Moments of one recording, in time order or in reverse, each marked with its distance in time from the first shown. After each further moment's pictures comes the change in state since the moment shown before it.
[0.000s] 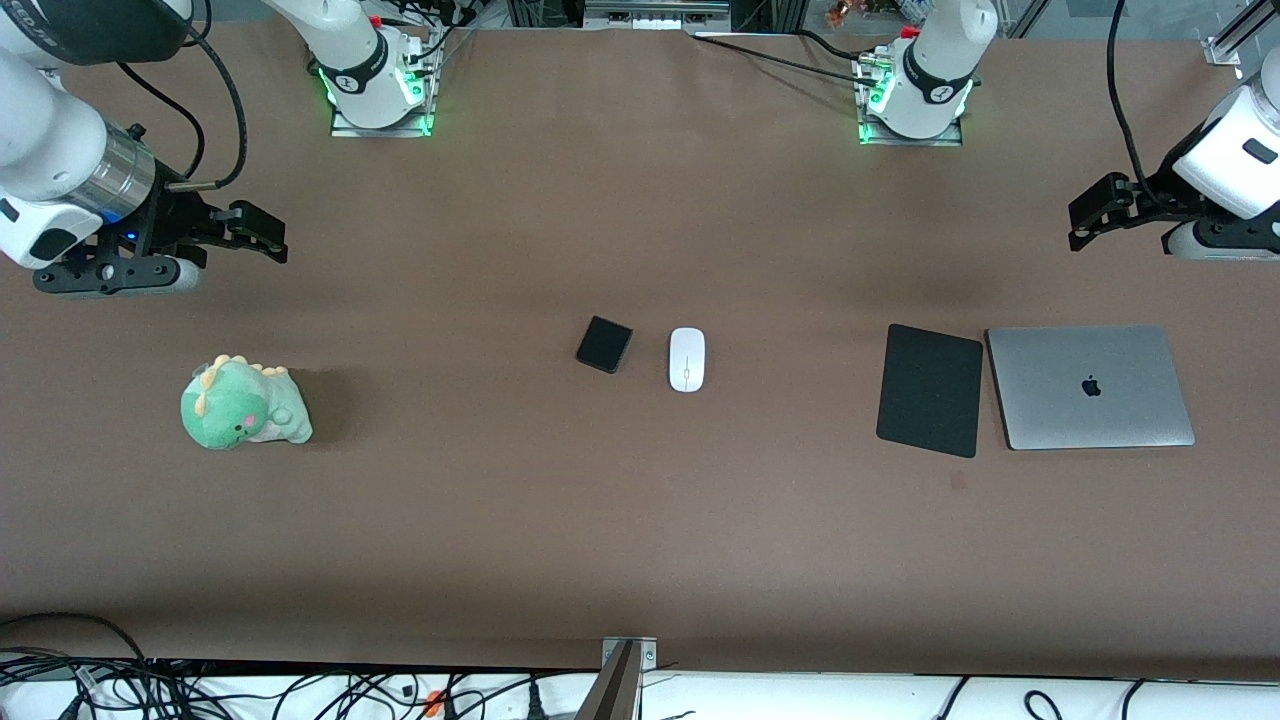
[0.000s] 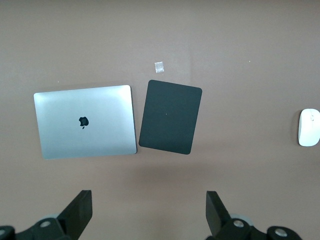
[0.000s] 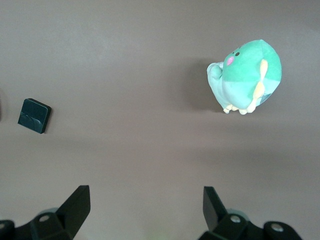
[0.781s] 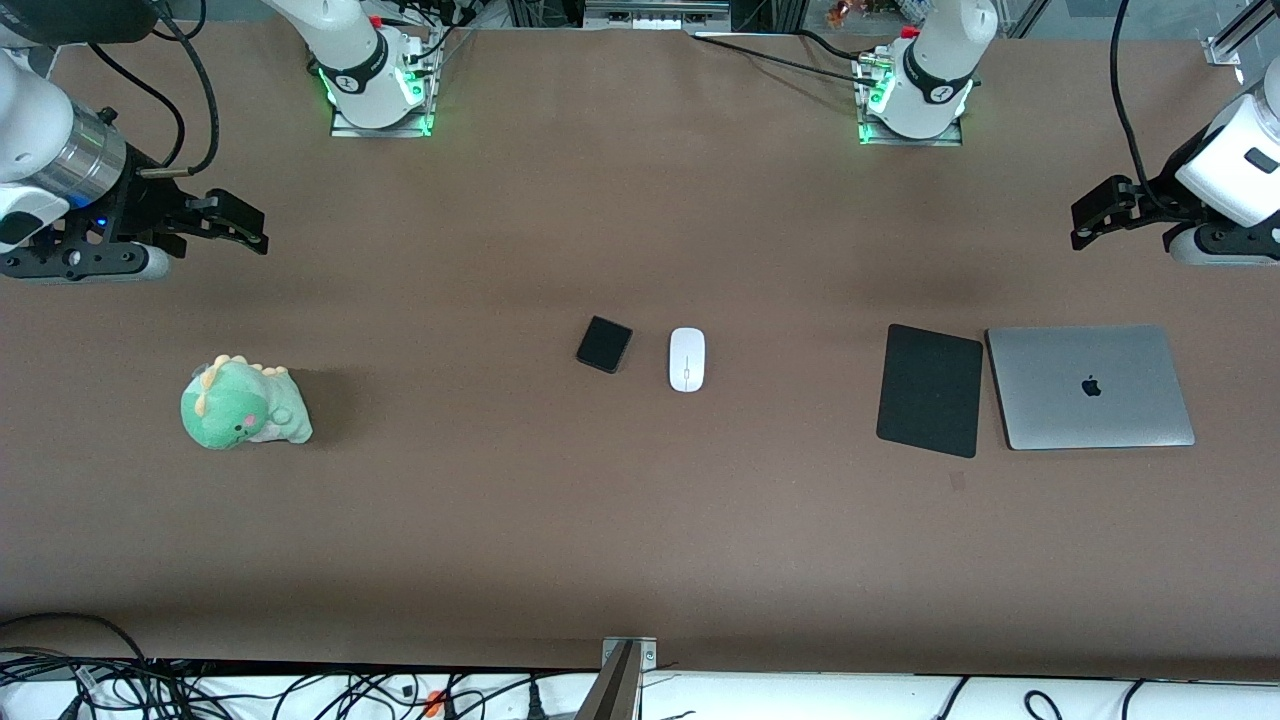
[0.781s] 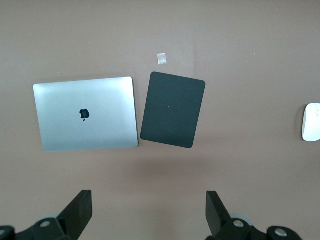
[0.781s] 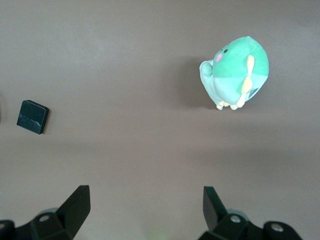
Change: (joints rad) left arm 0.012 0.012 0.000 0.002 0.000 -0.033 0.001; right arm 0.000 -0.023 -0.022 0.000 -0.001 -0.019 0.000
